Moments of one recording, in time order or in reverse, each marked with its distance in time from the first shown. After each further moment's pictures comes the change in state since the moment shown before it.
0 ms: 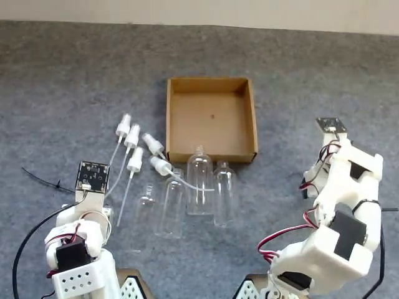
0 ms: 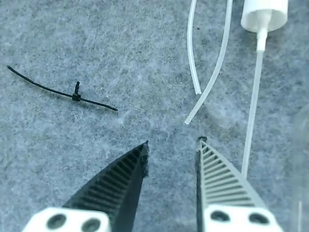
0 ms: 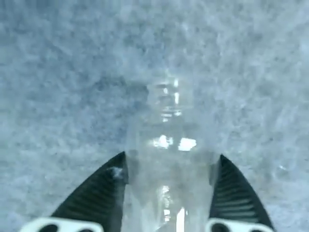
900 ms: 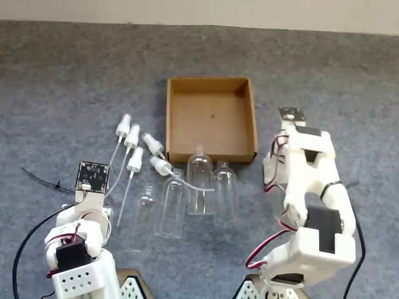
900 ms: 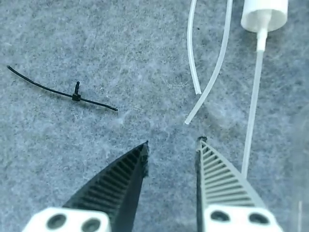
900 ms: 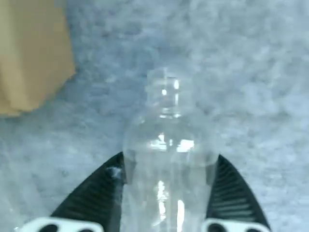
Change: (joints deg) left arm 0.0 0.0 0.0 0.0 0.0; right arm -19.4 -0.1 0.0 2.9 -25.1
